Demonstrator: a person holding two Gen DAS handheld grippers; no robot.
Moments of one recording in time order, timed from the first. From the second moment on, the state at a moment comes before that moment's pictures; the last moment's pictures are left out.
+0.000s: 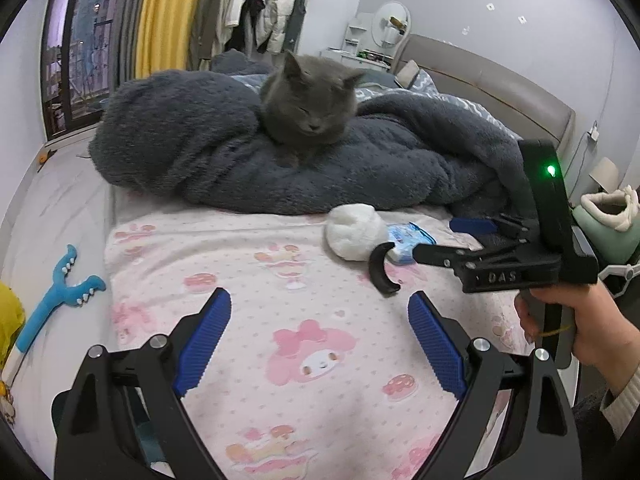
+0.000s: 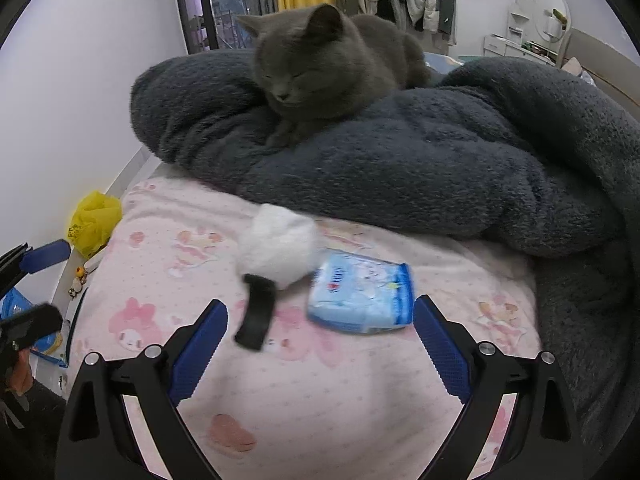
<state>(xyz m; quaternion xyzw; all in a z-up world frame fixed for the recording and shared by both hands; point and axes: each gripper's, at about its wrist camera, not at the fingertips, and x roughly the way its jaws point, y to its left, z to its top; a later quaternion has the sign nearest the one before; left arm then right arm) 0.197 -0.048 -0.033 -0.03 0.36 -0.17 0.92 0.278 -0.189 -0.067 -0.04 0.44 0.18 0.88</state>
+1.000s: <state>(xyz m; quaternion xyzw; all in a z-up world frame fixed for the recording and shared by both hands) 0.244 -0.131 -0.083 0.00 0.41 -0.22 0.88 0.323 -0.213 -0.118 -0.01 0.46 0.19 0.87</state>
